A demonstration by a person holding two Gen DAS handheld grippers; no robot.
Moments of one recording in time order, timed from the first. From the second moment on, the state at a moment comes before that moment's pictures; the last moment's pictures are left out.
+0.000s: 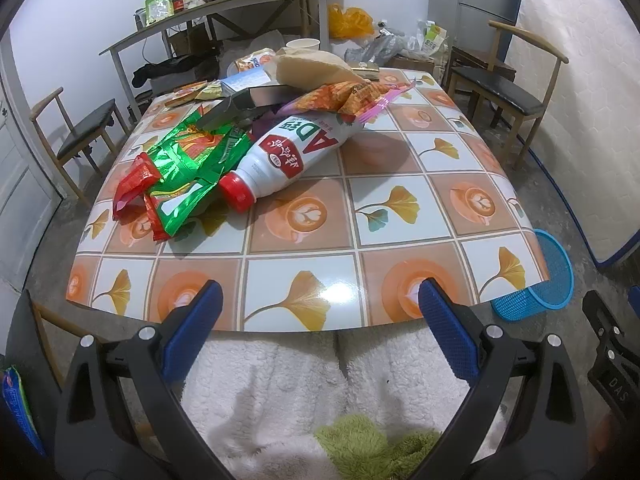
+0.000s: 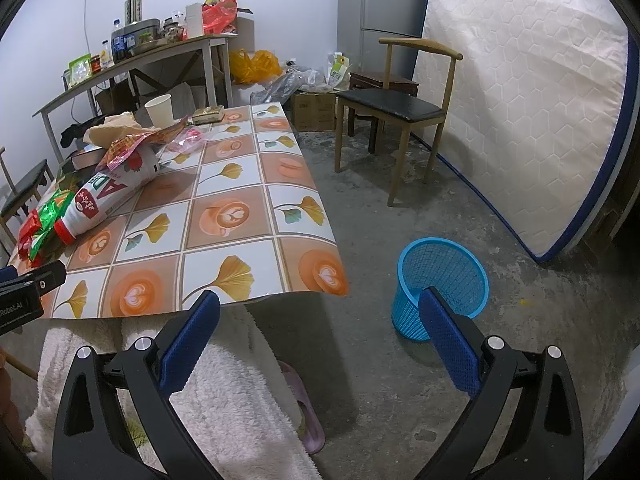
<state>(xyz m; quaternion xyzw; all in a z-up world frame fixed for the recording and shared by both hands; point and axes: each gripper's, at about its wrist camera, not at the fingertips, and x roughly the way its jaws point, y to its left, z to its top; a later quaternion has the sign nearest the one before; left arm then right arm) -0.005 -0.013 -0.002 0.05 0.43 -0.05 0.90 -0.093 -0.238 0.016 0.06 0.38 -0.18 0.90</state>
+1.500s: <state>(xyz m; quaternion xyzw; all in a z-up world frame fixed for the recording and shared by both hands) -0.006 -0.008 0.000 0.04 0.43 -0.05 0.90 -0.092 -0.234 0.018 0.05 0.38 -0.18 0.90</state>
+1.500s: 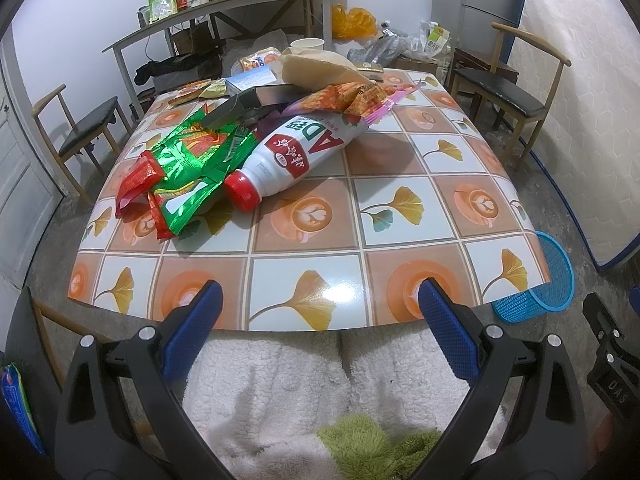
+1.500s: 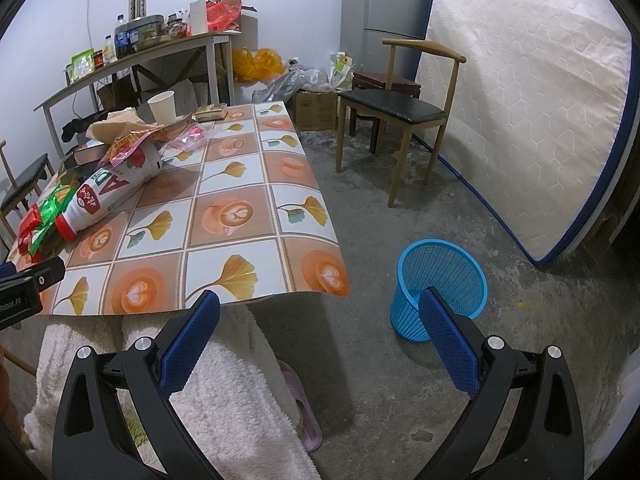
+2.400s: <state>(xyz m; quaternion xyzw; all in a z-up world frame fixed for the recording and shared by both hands) 0.052 0.065 0.031 0.00 0.39 0.00 0.92 -0.024 -0.213 0.052 0.06 0.32 -0.14 0.93</state>
